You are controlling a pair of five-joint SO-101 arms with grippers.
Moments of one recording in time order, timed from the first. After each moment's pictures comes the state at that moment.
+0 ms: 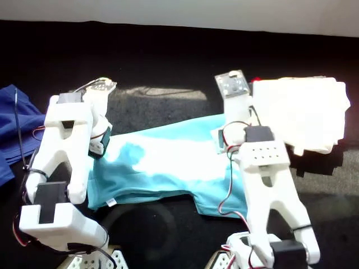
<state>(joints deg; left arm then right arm) -11.5 5.6 18.9 72.9 -16.7 -13.7 -19.1 35.4 54.9 11.4</state>
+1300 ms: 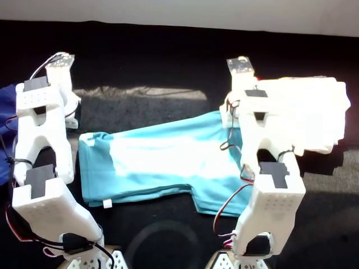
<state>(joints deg) -21.0 16.7 -1.1 71.5 -15.5 -6.7 23.6 -1.2 56.3 11.3</state>
